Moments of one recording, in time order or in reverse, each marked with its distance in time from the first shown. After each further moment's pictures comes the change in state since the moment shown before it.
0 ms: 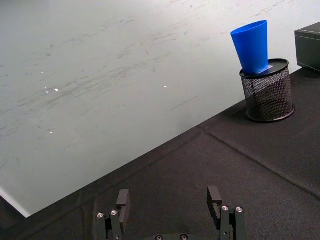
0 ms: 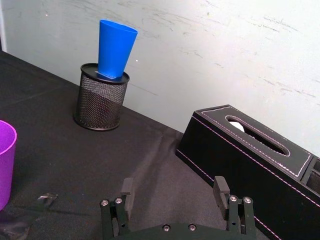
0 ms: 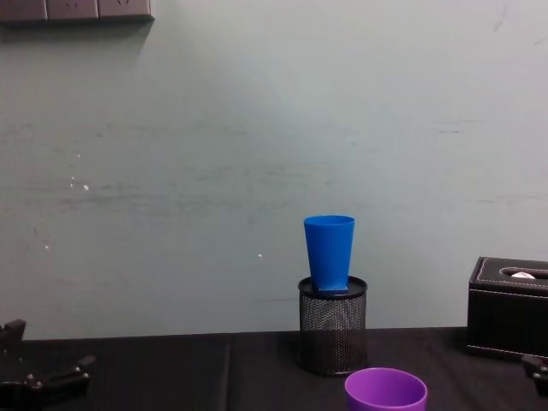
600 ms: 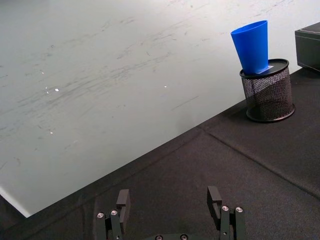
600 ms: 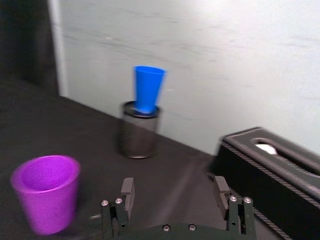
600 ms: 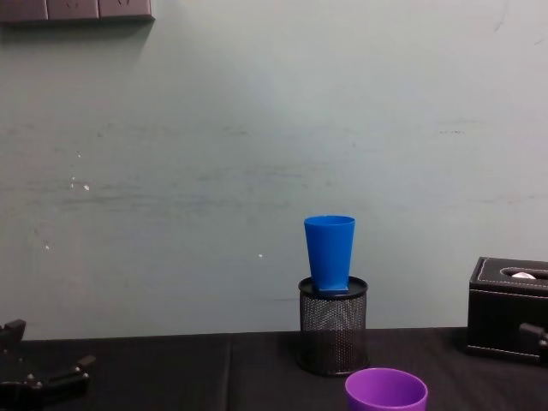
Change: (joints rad) left arm 0.000 0.000 0.000 0.000 0.000 0.000 0.000; right arm -0.059 0.048 0.087 -0.076 0.177 -0.063 0.227
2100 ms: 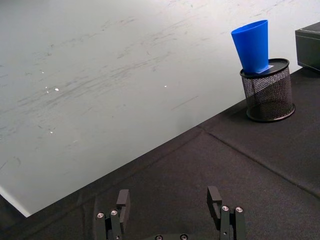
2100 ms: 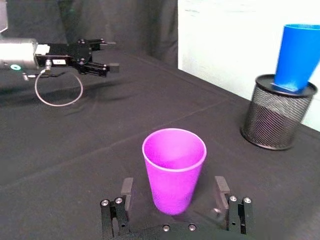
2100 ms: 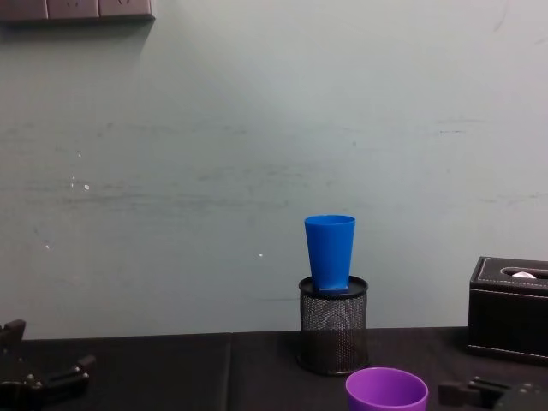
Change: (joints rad) left arm 0.000 0.000 0.000 0.000 0.000 0.000 0.000; right arm 0.210 -0.115 -0.128 0.275 0.028 0.039 0.548
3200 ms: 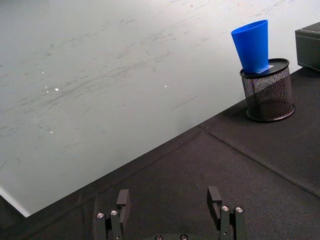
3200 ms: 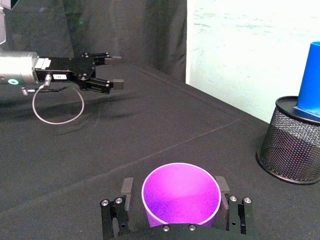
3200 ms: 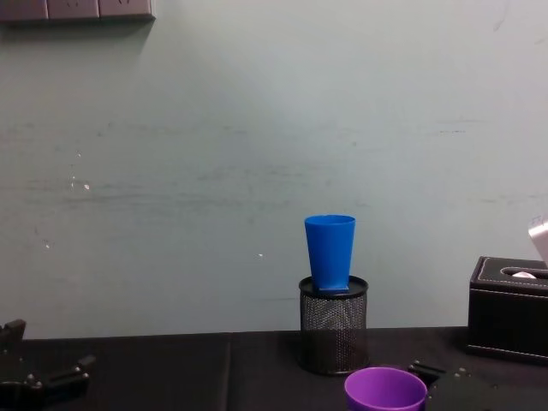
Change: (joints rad) left arm 0.000 0.000 0.000 0.000 0.000 0.000 0.000; right arm 0.107 -0.129 -0.039 0.154 -0.035 -0.063 0.029
